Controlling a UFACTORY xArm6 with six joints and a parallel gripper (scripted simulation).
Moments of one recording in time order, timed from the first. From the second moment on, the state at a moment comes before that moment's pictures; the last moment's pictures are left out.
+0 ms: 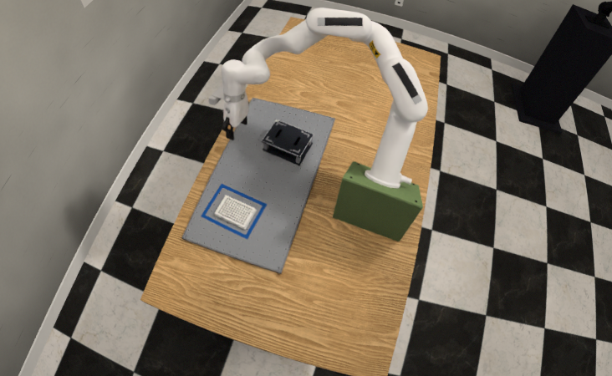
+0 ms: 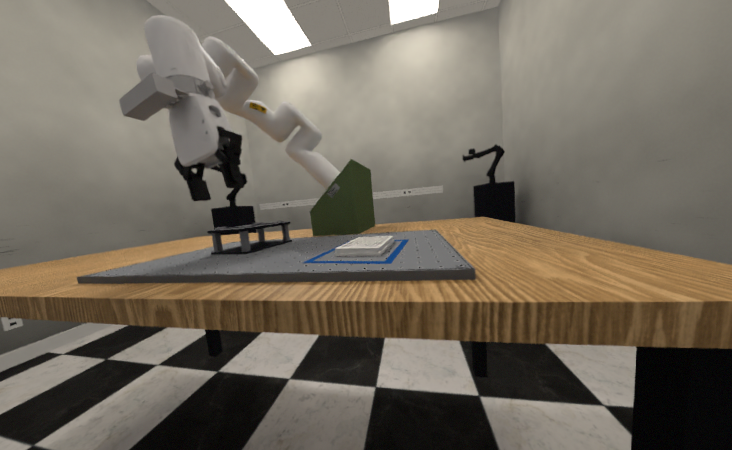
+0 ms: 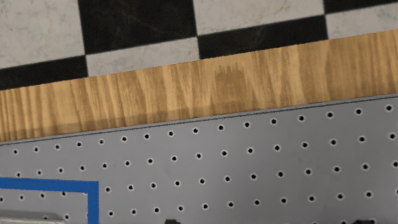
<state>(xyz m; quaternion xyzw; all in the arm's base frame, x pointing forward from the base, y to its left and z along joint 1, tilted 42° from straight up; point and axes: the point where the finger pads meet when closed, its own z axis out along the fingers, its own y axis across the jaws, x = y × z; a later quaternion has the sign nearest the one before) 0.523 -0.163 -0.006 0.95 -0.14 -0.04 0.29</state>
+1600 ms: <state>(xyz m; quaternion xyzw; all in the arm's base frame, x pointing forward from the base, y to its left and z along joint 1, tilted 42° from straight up) 0.490 -0.031 -0.149 0.93 -0.14 -0.04 0.34</state>
